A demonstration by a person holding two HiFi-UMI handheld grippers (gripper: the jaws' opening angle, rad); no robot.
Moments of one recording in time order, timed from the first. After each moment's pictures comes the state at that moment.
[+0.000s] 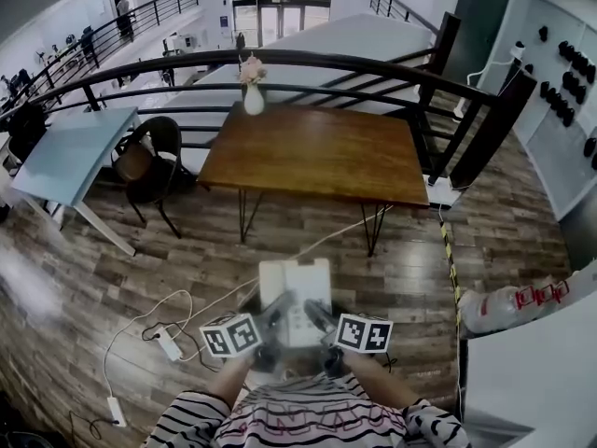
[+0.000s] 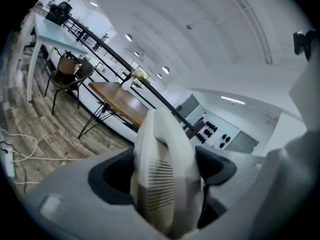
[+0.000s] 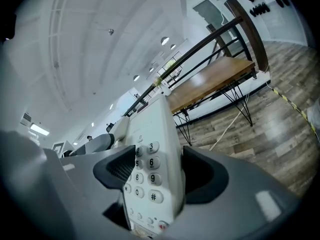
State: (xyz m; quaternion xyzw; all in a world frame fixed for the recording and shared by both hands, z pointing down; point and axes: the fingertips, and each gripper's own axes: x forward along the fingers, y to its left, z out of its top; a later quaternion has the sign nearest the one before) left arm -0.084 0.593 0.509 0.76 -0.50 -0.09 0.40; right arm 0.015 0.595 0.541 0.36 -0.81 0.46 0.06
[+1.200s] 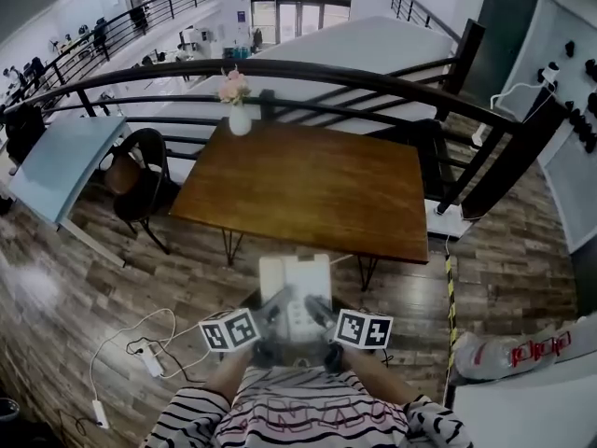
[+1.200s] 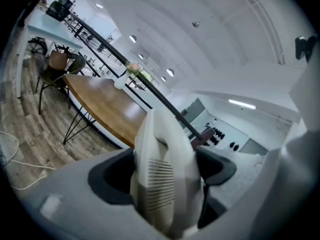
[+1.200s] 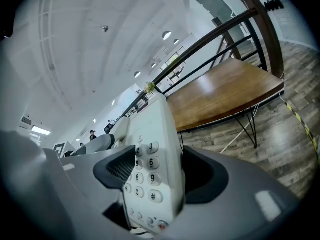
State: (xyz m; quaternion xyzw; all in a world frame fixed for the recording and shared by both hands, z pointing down) left arm -0.001 0.285 0.521 0.74 -0.52 -0.11 0.41; right arm 0.099 0.280 0.550 0.34 -0.82 0.46 0.08
